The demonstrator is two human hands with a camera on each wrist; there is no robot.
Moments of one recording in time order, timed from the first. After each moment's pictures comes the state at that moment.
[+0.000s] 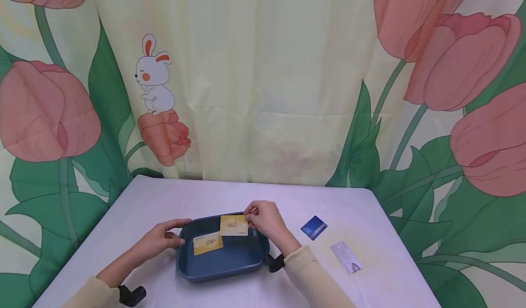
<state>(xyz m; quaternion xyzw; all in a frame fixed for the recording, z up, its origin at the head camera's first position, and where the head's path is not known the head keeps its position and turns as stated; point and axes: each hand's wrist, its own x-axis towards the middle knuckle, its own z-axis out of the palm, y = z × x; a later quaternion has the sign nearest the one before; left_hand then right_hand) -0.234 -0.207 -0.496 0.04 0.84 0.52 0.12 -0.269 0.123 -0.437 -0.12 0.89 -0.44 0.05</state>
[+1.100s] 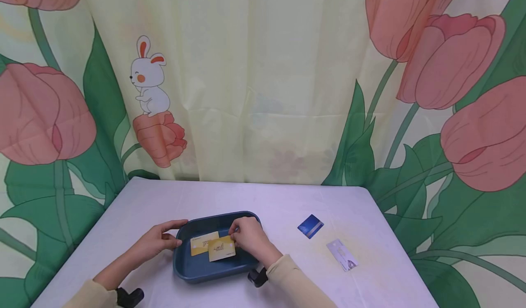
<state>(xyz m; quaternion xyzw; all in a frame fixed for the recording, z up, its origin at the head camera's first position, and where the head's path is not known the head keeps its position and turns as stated) -0.234 -0.205 -0.496 0.04 0.84 0.53 0.13 -0.248 0.092 -0.472 -0.16 0.90 -0.40 0.09</state>
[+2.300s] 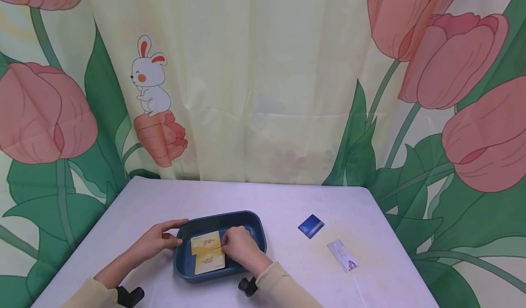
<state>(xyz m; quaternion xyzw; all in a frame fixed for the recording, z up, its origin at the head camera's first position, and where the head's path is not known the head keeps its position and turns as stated) -0.232 -0.205 -0.494 0.03 0.84 0.52 0.13 -0.228 0.067 -0.483 -0.17 0.92 -0.35 0.11</state>
